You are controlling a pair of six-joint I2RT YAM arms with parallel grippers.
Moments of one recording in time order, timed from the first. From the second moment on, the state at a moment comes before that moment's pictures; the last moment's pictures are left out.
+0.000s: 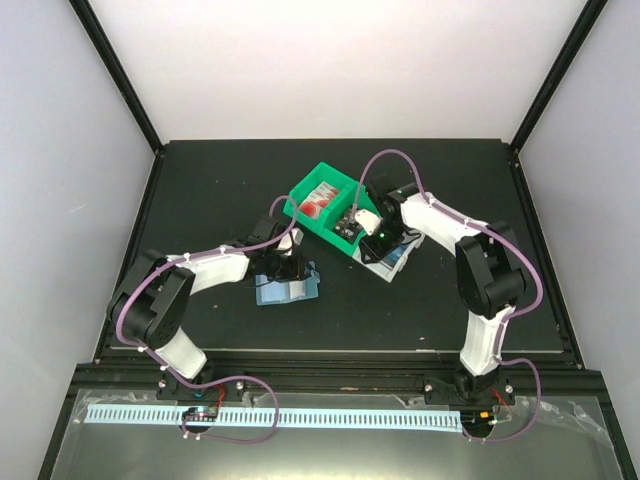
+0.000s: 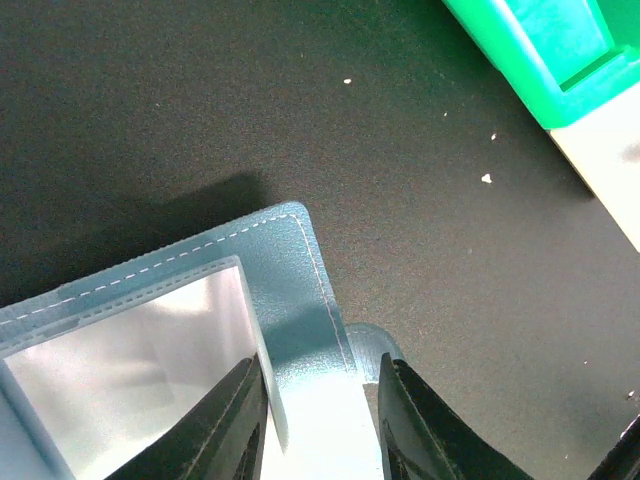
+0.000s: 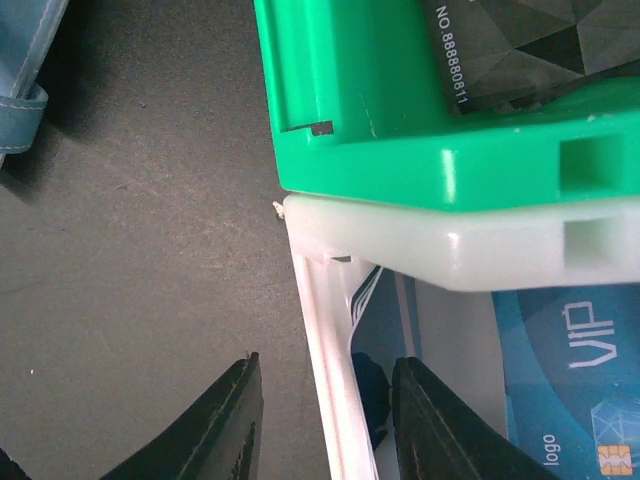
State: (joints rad) left arm -0.51 1.61 0.77 -0.16 0.42 -0.56; right arm 0.49 1.90 1.40 -0.96 -0.27 -0.26
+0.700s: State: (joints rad) left arm -0.51 1.61 0.77 -0.16 0.41 -0.56; right arm 0.49 1.88 1.40 -0.96 -0.27 -0.25
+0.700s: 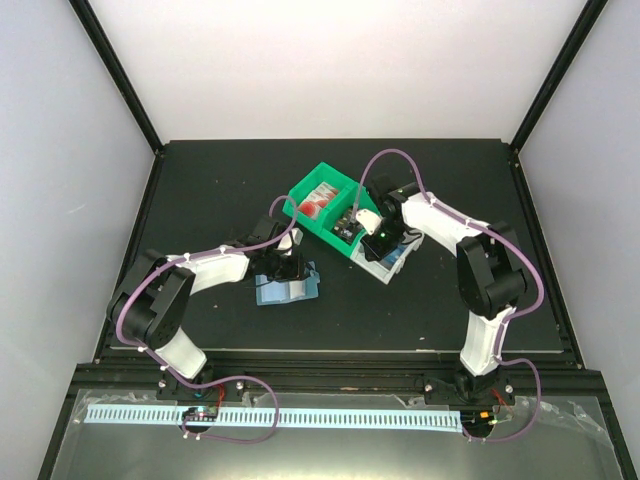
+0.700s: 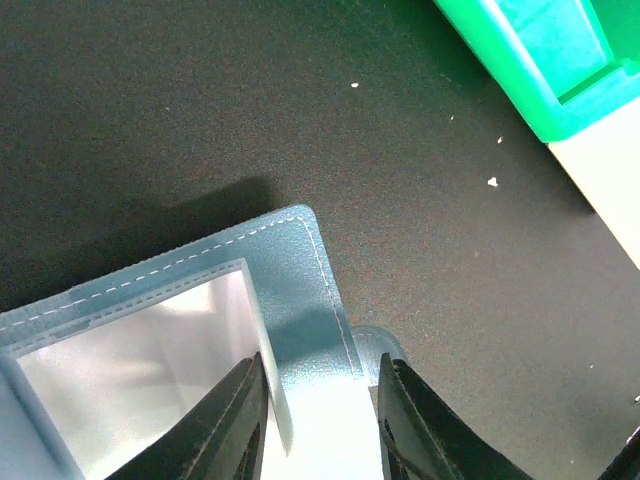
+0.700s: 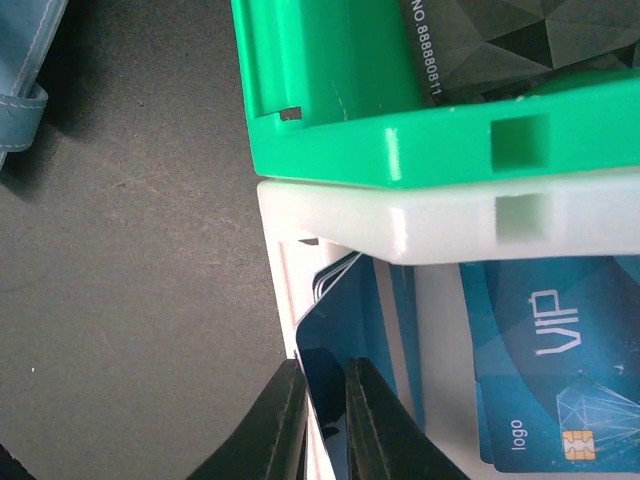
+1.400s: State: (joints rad) left arm -0.51 1.61 0.77 -0.17 0.40 -0.56; right arm 0.49 1.76 1.40 -0.95 -0.23 -0.22
